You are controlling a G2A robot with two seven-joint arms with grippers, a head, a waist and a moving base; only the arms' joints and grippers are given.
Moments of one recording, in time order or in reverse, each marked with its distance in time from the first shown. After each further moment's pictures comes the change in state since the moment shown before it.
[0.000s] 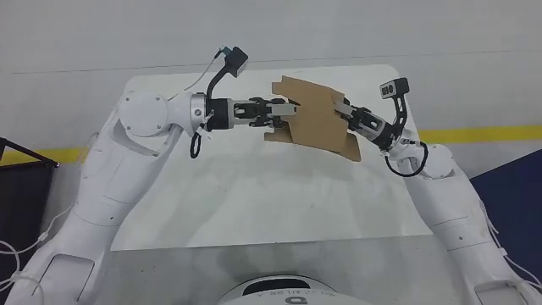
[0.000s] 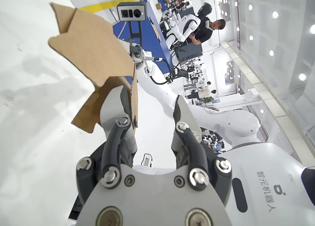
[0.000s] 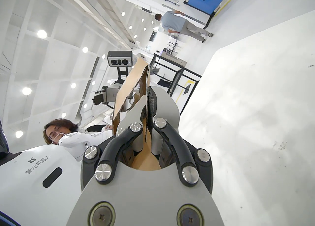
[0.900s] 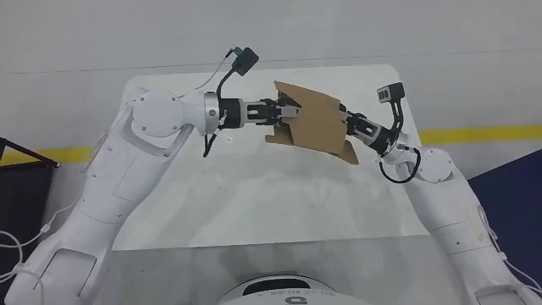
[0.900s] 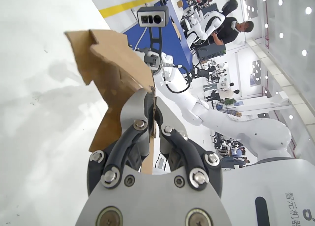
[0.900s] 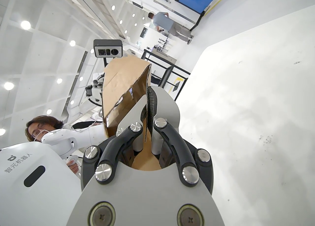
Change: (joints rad) left arm -0.044 -0.008 0.064 -0.007 0.138 0.046 0.056; right arm -0.034 -0.001 0.012 -0.032 -0.099 -0.024 -0.026
